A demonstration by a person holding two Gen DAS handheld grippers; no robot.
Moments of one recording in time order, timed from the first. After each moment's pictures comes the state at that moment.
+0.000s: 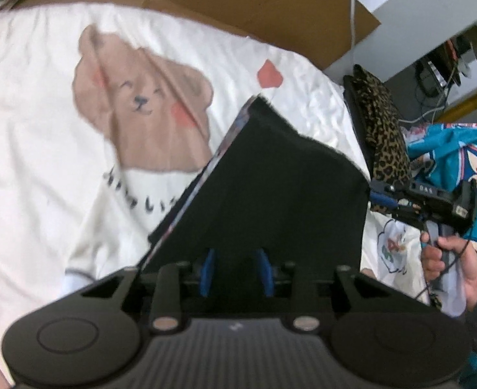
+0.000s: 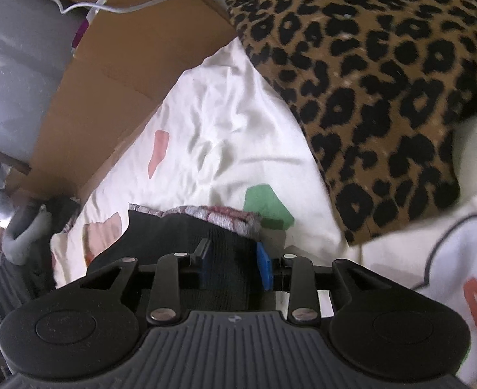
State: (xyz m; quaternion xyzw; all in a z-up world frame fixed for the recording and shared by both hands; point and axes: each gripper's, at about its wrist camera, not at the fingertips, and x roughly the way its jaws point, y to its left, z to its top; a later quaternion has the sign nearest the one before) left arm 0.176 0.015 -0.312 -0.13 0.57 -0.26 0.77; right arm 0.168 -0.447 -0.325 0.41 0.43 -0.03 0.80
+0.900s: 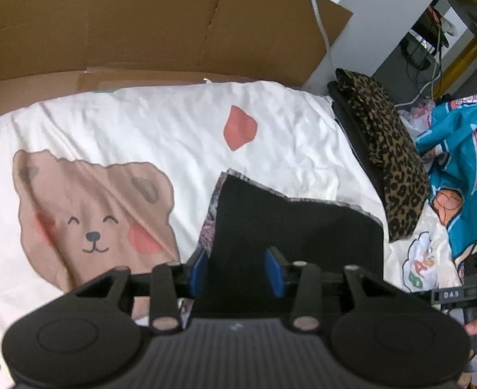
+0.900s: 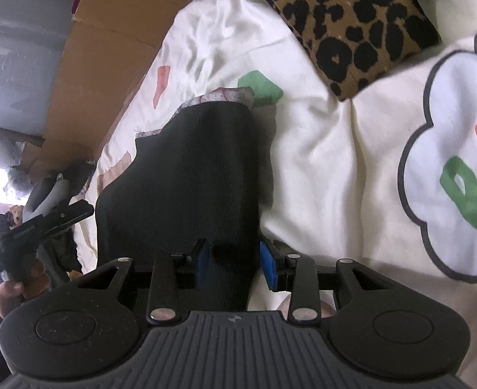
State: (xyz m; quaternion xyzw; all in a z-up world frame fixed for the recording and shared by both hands) left arm 0.260 -0.060 -0.296 -0.01 0.52 -0.29 0.81; right arm 0.117 -0.411 -0.358 0.46 0.47 0.02 0.75
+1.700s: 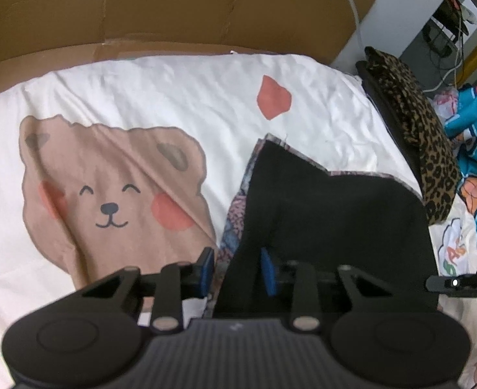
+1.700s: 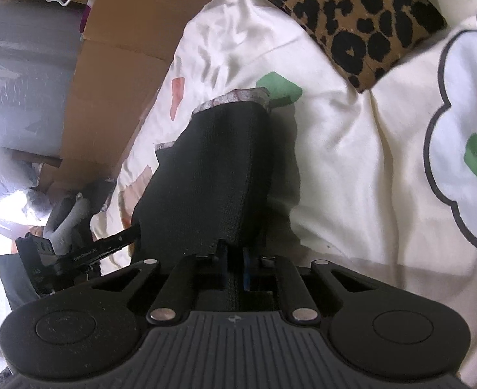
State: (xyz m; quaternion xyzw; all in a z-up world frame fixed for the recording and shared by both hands) left arm 0.261 -0.051 -0.339 0.00 0.54 -0.26 0.80; right arm 0.119 -0.402 -0.356 0.50 0.43 0.03 0.75
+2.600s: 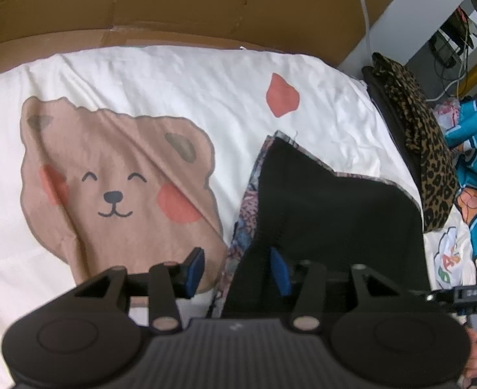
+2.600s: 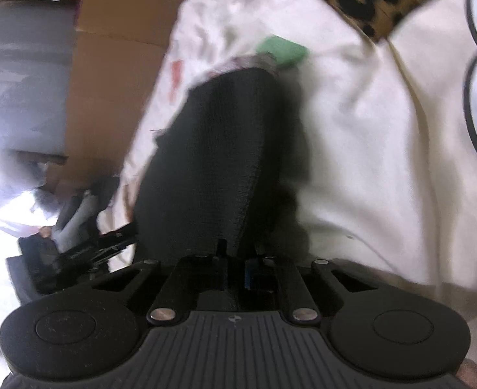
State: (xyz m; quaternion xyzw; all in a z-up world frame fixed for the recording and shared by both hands) left arm 0.264 -0.041 -0.346 -0.02 0.54 -0.26 0.80; right arm 0.129 -0.386 -0.383 0.53 0.42 0.06 0.73
